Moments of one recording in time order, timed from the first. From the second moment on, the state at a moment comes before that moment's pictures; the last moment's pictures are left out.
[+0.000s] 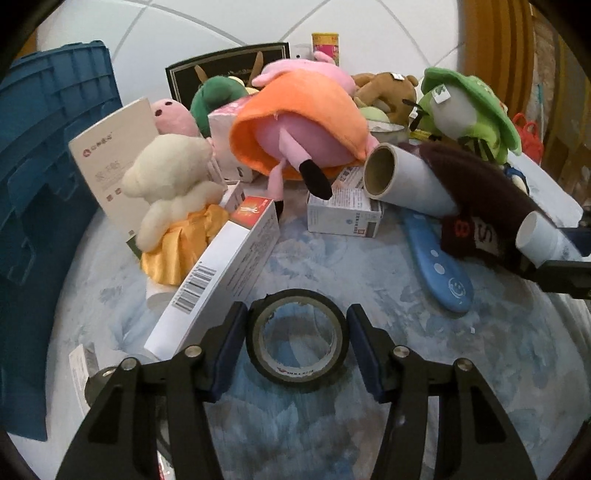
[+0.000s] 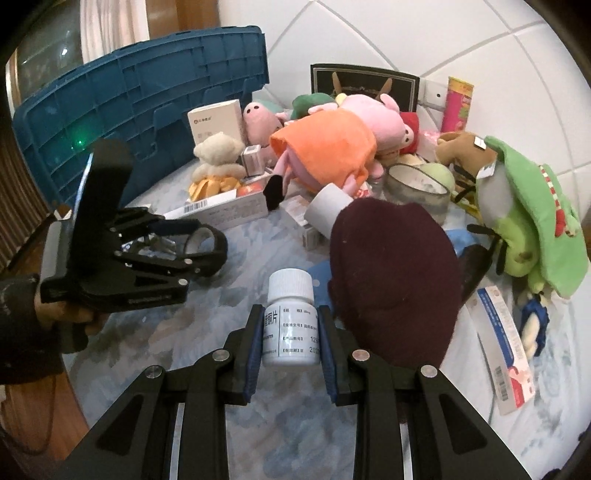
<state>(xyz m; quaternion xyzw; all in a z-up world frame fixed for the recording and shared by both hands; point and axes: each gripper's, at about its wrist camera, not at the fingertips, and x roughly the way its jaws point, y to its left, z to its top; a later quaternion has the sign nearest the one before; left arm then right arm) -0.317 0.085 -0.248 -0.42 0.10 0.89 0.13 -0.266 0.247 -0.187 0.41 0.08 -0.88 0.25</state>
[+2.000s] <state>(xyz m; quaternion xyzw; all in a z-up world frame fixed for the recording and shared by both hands) -0.173 -0.267 0.125 -0.08 0.08 0.99 -0.05 -0.216 -0.133 0.126 0.13 0.06 -0.94 0.32</state>
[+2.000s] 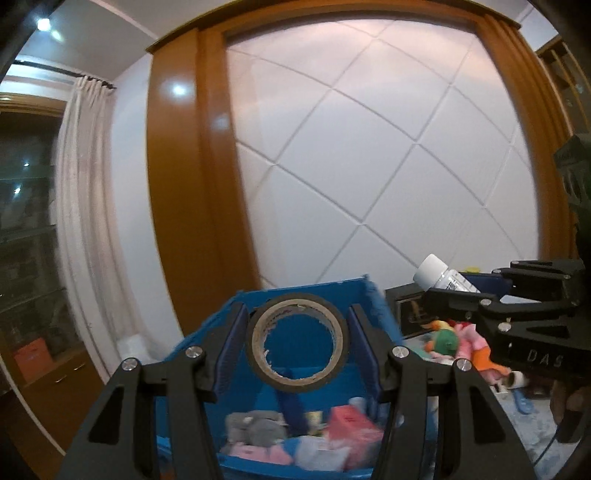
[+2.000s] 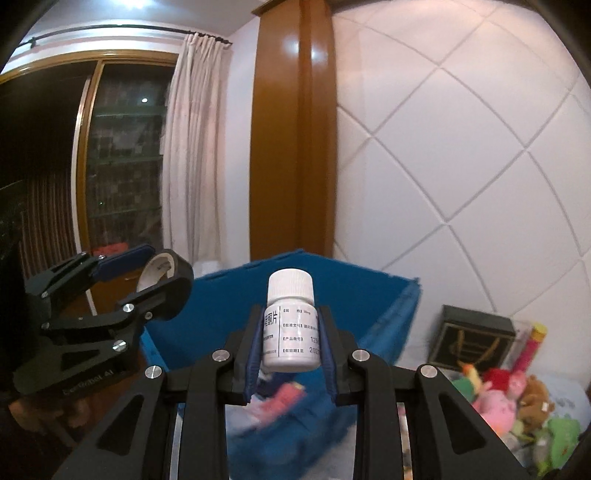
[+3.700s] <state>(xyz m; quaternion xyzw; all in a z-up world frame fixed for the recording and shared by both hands) -0.174 -0.283 0.103 -0.05 0.05 0.99 -0.07 -0.207 -0.120 0.105 0.12 0.06 -0.99 0.09</state>
